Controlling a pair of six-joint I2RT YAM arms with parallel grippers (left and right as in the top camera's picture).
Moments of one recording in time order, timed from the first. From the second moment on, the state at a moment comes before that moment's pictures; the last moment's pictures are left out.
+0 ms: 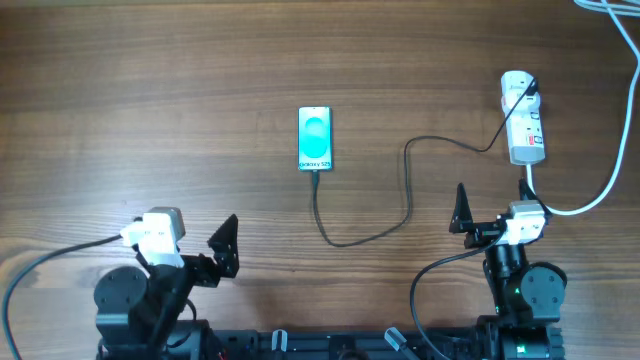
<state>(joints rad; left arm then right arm) 0.00 0.21 0.56 -0.76 0.25 -0.22 -0.01 0.02 0.01 0.00 -0.06 -0.05</state>
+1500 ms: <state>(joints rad) 0.02 0.01 0.02 0.26 0.25 -0.22 -0.01 0.02 0.01 0.00 -0.06 -0.05</state>
